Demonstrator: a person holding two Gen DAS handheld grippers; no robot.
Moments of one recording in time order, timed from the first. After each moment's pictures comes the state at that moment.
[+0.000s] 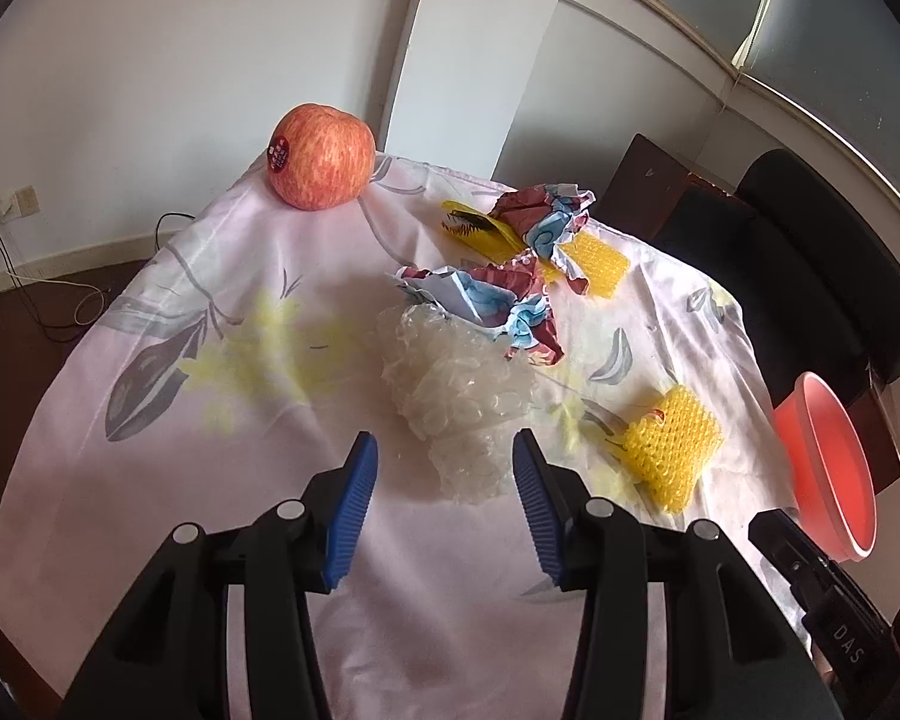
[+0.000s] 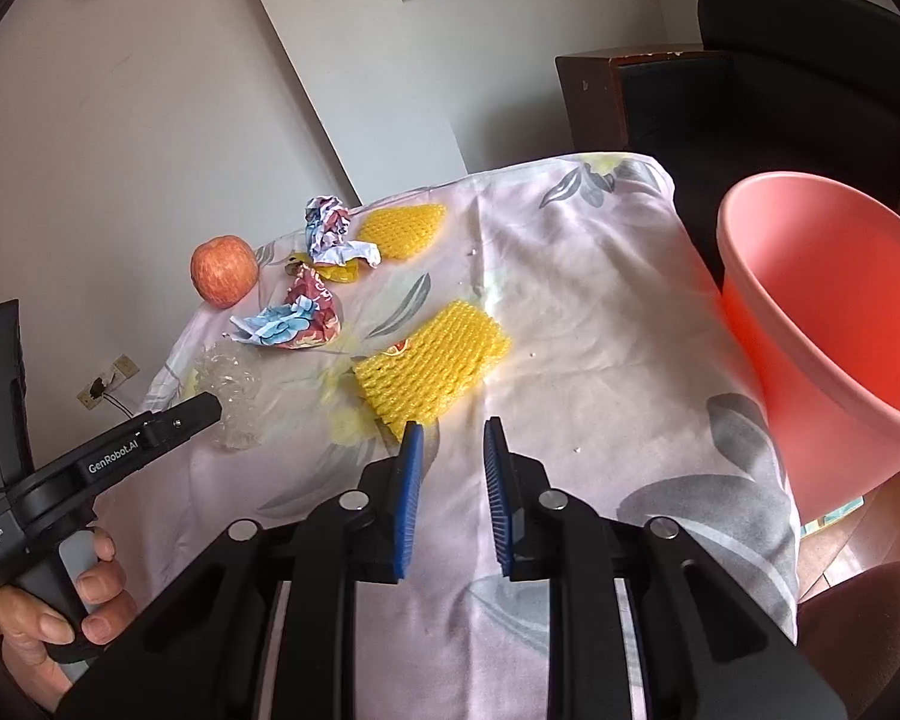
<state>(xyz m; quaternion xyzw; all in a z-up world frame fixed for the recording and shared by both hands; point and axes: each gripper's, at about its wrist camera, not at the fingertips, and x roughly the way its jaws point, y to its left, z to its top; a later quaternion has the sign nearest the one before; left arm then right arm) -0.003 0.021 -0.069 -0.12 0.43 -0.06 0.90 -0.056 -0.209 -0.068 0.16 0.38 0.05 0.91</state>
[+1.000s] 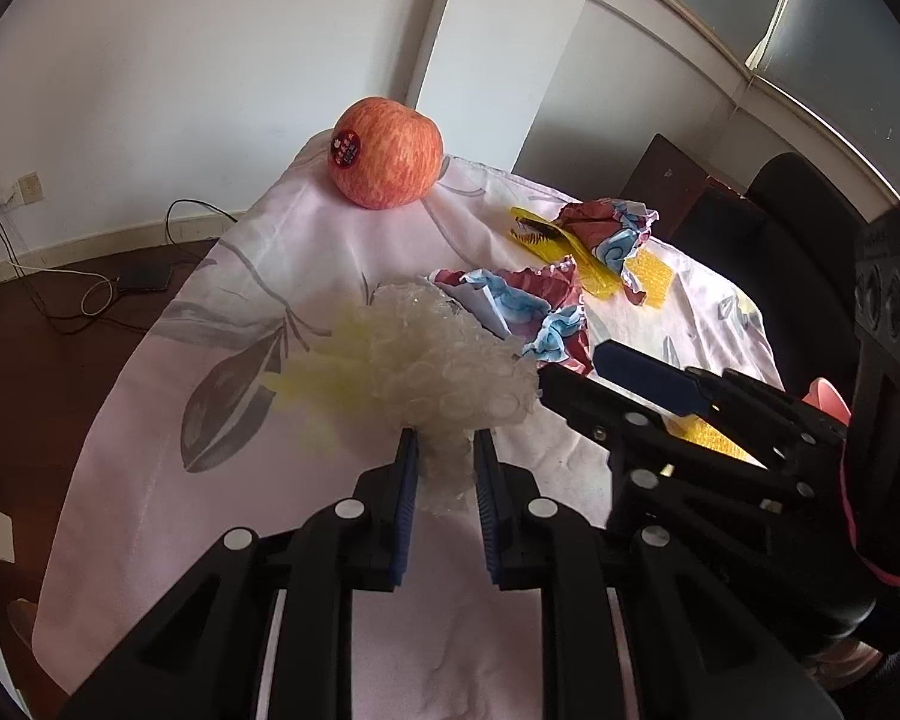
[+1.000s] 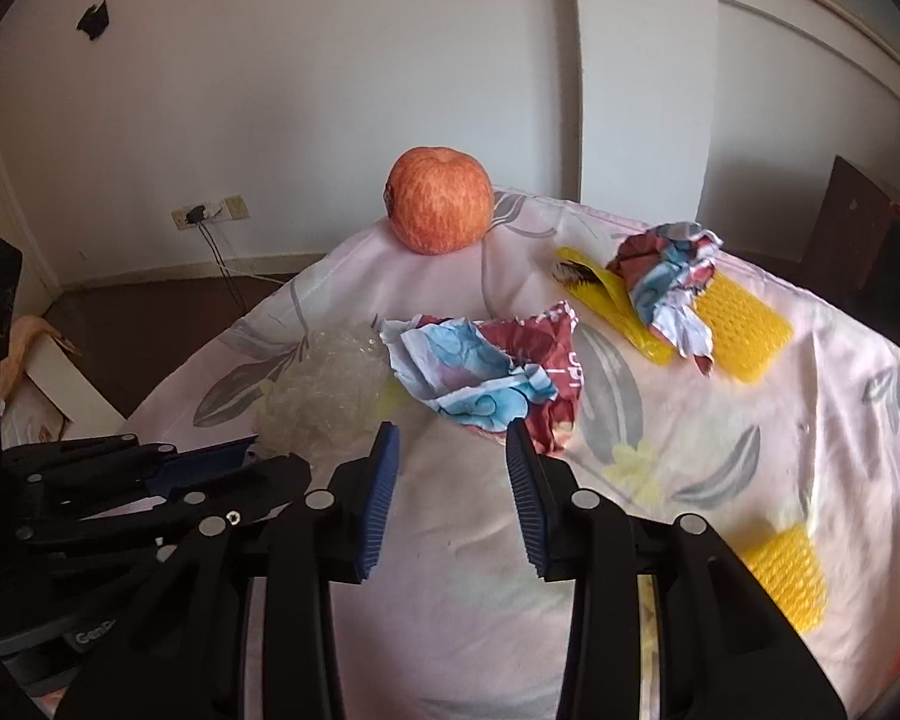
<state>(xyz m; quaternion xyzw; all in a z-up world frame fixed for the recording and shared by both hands) 0.003 0.074 -0.071 -0.12 0.44 -0.06 0.89 0.049 -0.052 -0.065 -0.04 0.40 0.26 0.88</state>
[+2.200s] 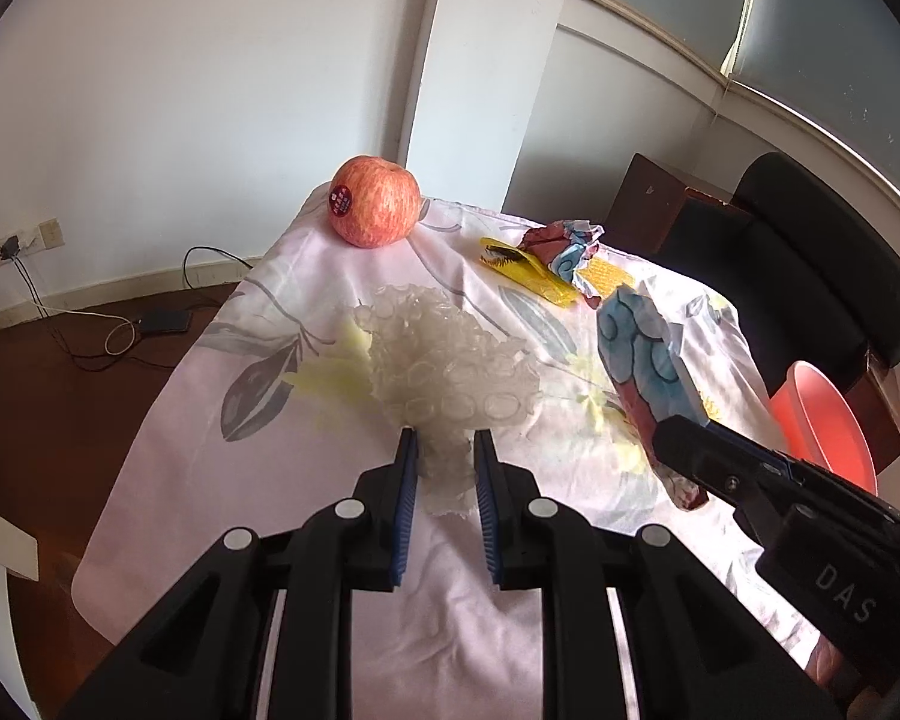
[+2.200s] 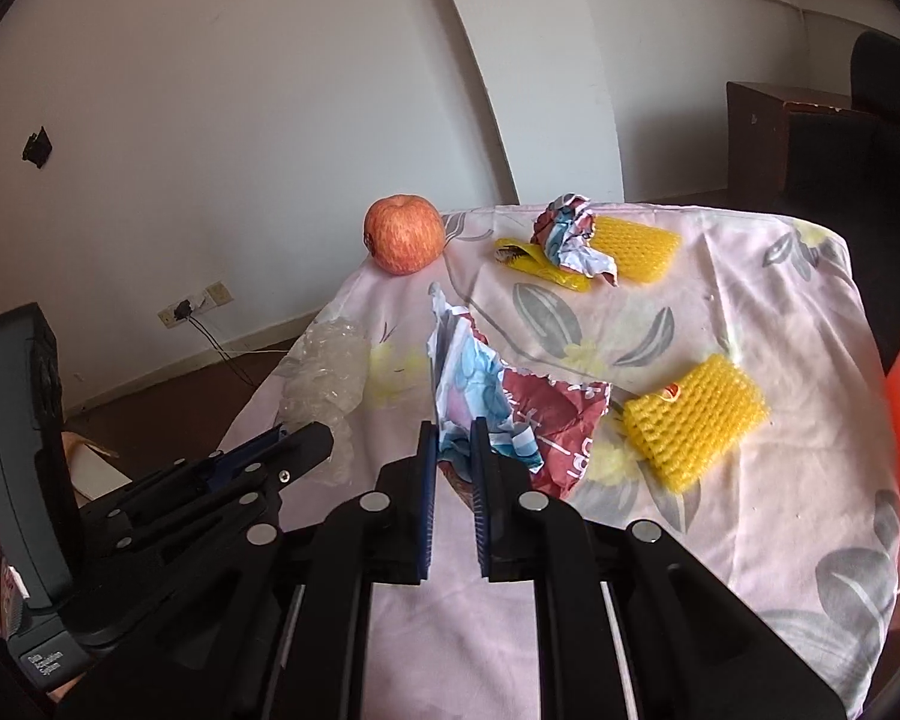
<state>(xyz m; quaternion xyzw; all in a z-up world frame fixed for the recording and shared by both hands) -0.050 0.054 -0.038 -0.09 0.40 -0.05 0.91 -0.039 -0.104 -0.022 0.11 0.39 0.18 0.90</state>
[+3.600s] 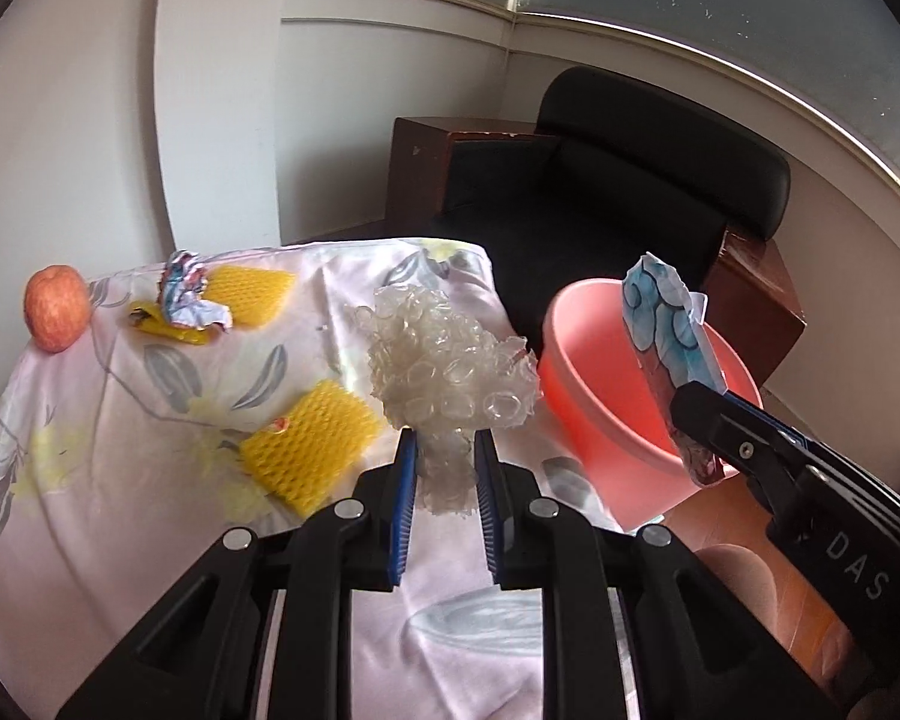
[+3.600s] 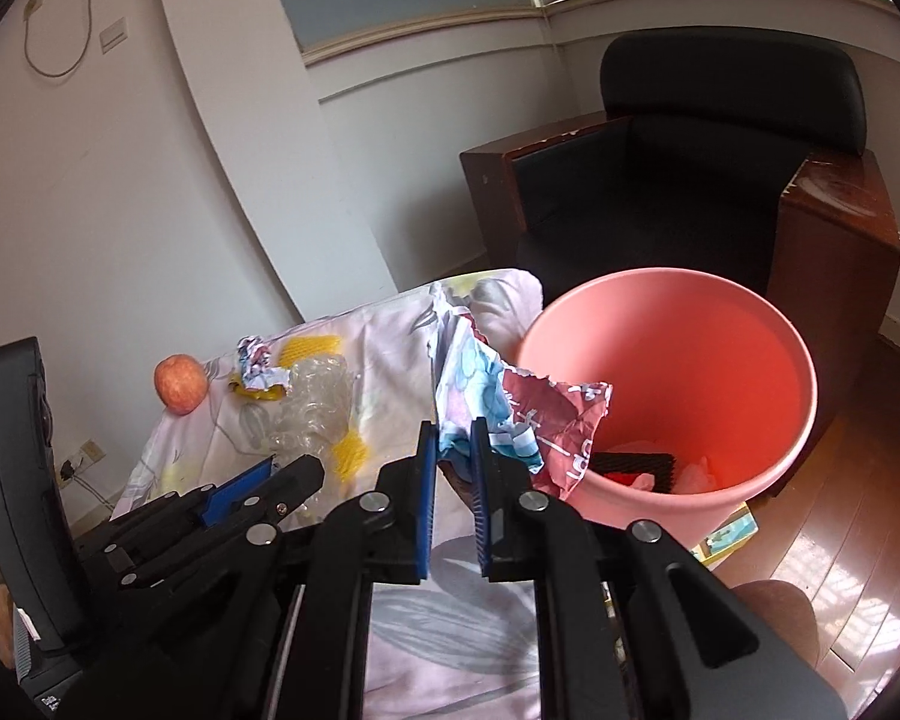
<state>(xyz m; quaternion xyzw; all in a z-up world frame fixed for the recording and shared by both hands) -0.053 -0.169 -0.016 0.01 0.38 -0.25 0.89 -0.112 -0.303 -0.002 0.19 0.30 -0.06 0.93</state>
